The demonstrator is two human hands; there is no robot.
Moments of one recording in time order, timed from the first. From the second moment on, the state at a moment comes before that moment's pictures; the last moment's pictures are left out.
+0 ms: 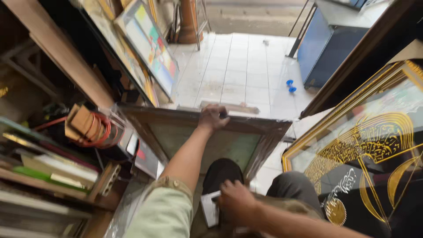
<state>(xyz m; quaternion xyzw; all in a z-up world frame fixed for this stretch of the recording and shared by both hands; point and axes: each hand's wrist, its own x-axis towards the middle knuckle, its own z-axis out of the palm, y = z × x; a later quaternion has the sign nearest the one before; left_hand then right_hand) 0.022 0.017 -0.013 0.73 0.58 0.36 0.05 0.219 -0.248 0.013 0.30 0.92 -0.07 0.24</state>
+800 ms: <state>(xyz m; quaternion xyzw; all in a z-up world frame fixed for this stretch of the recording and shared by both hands) 0.025 0.056 0.010 0.72 0.62 0.28 0.10 0.262 -0.032 0.055 0.54 0.83 0.08 -0.05</state>
